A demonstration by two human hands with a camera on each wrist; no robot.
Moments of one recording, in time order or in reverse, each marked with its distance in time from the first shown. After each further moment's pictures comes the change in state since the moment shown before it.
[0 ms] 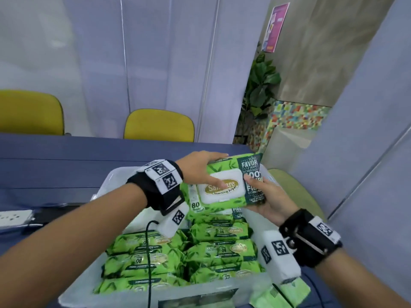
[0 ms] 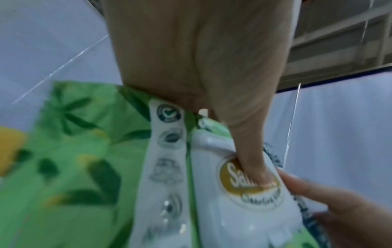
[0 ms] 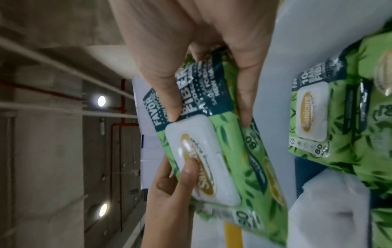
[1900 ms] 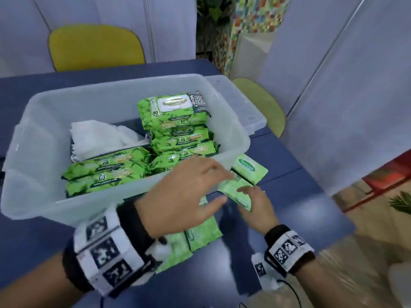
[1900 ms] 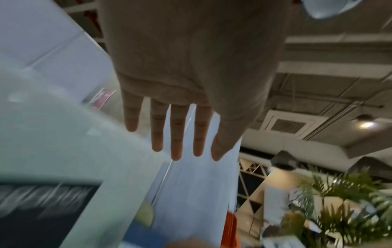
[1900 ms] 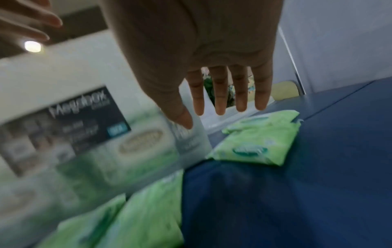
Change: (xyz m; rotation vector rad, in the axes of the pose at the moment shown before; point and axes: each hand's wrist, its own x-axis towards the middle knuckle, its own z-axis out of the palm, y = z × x) left_hand -0.142 0.098 0.159 0.064 0.042 0.454; right_hand -0.153 0.220 -0.135 -1.230 0.348 -0.102
